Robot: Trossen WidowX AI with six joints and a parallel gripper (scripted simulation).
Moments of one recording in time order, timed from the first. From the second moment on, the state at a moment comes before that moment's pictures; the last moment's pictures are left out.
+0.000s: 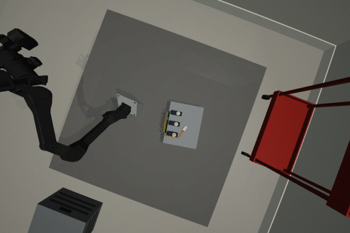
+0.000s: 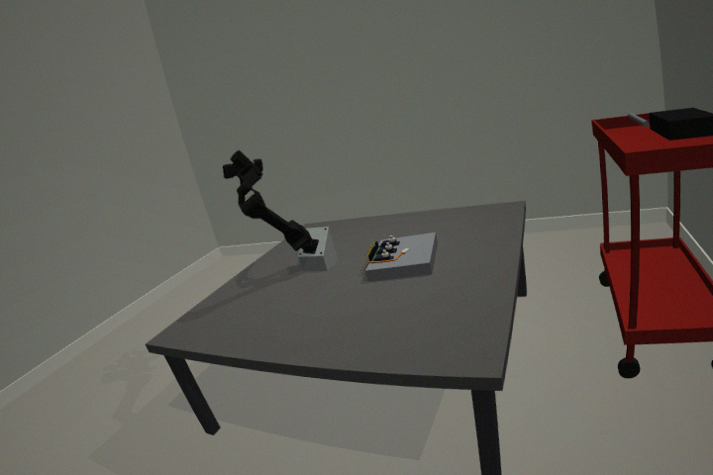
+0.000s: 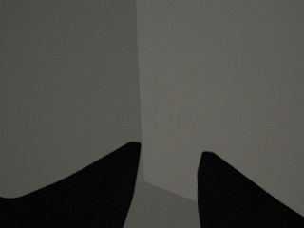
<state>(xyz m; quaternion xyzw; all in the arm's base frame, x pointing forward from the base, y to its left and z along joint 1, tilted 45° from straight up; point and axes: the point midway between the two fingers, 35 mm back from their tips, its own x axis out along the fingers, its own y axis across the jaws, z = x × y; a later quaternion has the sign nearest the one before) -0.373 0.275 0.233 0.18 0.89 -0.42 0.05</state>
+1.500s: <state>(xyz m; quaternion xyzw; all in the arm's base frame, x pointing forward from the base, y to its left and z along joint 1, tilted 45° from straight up) -0.040 0.415 0.275 0.45 0.53 -0.61 -0.38</state>
